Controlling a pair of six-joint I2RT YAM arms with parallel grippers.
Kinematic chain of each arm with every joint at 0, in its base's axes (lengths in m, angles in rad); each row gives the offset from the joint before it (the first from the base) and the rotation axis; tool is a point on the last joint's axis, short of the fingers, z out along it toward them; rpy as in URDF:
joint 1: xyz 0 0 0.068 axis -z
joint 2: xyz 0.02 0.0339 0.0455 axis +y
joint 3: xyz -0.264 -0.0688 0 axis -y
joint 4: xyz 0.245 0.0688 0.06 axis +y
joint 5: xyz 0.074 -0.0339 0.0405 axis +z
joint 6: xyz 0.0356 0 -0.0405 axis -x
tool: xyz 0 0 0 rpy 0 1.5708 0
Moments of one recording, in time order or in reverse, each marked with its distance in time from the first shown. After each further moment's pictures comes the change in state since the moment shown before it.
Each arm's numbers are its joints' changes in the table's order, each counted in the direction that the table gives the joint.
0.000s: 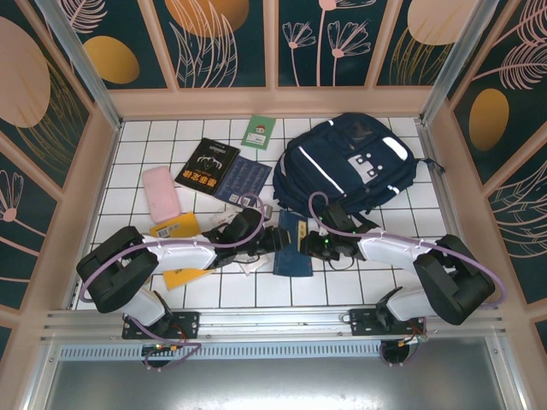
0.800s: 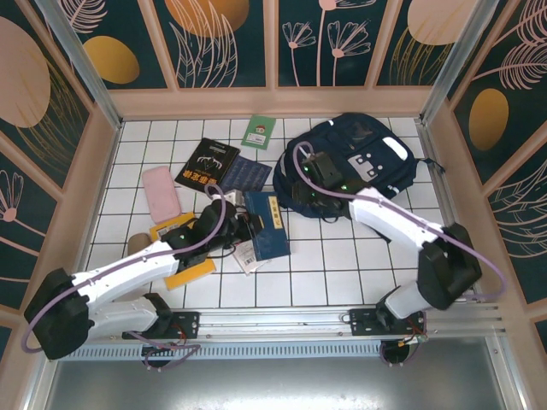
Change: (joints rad) left arm -0.089 -0.420 0.023 0.388 0.181 -0.051; right arm 0.011 0.148 0.586 0.282 -0.433 0.336
